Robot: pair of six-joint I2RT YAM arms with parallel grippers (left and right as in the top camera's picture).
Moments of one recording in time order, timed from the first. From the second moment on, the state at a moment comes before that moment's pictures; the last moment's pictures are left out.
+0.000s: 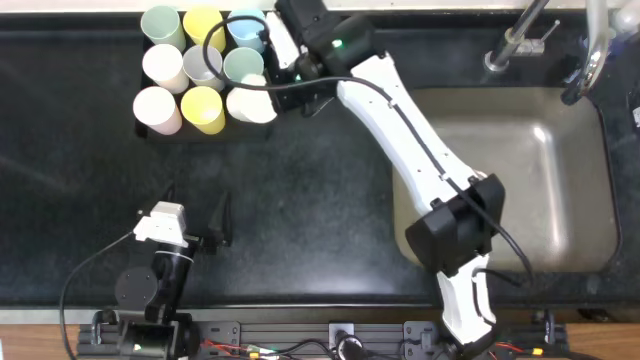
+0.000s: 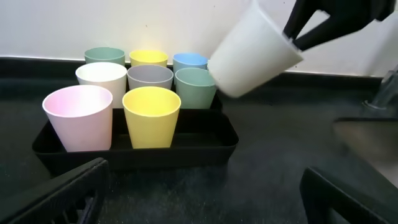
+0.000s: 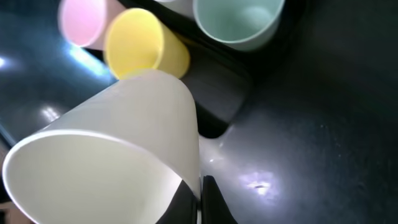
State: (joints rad) left arm -0.06 0.02 0.01 -0.06 0.16 -0.12; right arm 0.59 2.17 2.23 -1.18 -0.33 0.19
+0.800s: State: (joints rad) left arm -0.06 0.02 0.01 -0.06 0.16 -0.12; right arm 0.63 2.29 2.23 -1.12 -0.23 0.25
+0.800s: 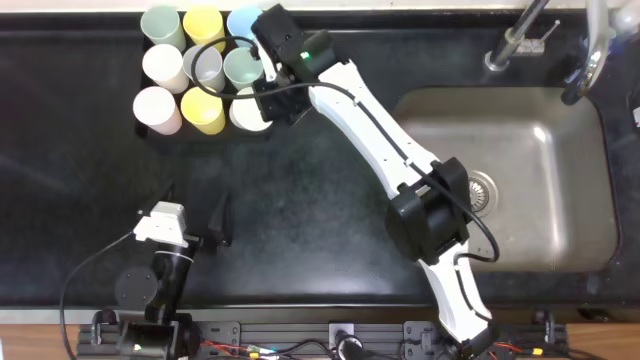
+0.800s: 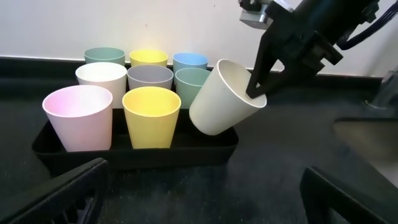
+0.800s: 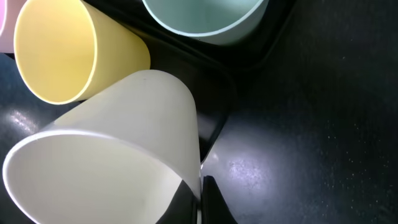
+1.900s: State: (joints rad) left arm -0.06 0.02 0.01 -0.06 0.16 -0.12; right arm 0.64 2.33 2.23 -1.09 -0.22 0.26
